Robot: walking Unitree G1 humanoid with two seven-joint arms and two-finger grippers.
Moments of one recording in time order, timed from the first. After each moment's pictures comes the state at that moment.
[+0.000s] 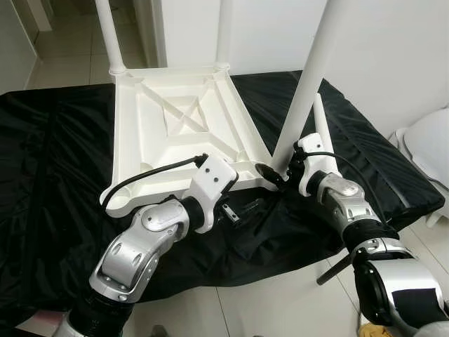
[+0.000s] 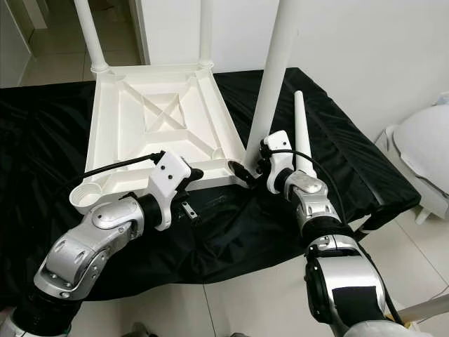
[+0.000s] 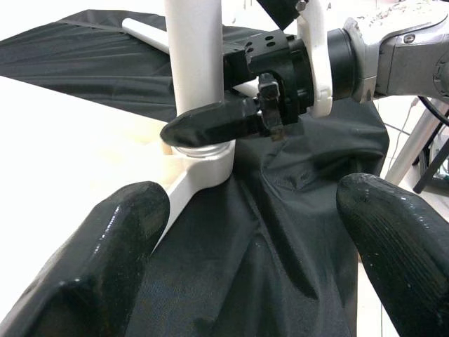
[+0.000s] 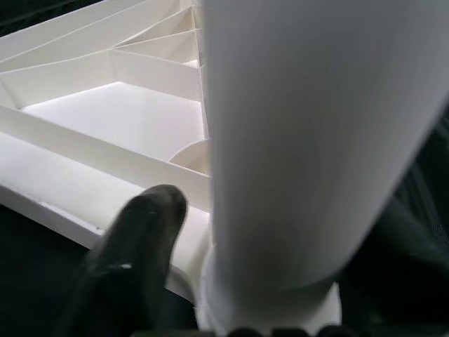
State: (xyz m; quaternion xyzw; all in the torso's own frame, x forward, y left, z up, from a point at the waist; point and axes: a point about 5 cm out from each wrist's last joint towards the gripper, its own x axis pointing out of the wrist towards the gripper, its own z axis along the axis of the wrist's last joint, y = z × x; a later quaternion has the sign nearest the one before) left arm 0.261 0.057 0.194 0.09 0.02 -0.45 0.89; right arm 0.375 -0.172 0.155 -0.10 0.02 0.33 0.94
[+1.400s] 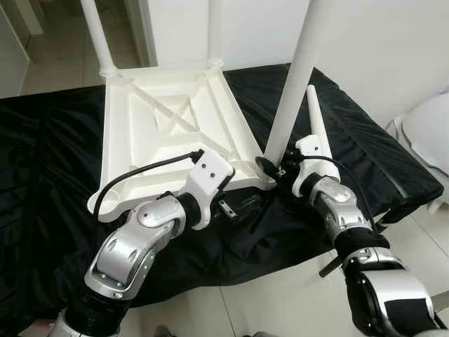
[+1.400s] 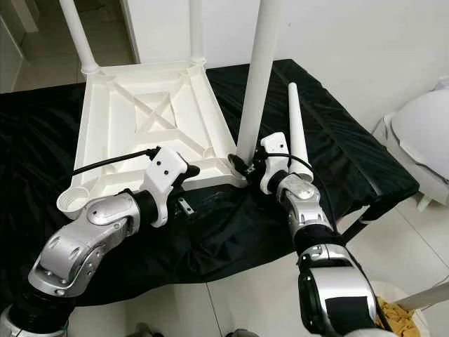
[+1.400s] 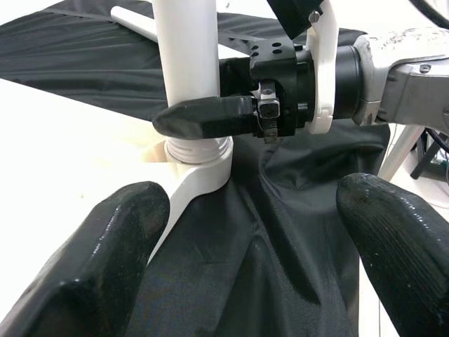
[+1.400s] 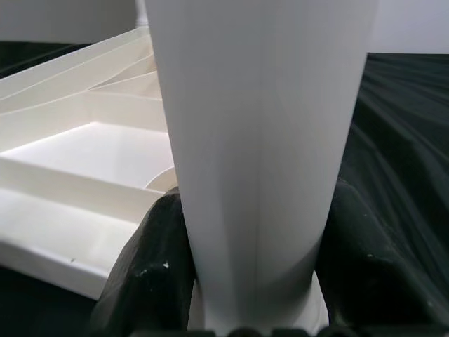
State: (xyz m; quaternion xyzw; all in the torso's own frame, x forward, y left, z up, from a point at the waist) left arm 0.263 0.065 0.198 0.09 0.03 -0.44 0.89; right arm 0.369 -0.149 0.153 -0.06 -0.05 0.27 0.96
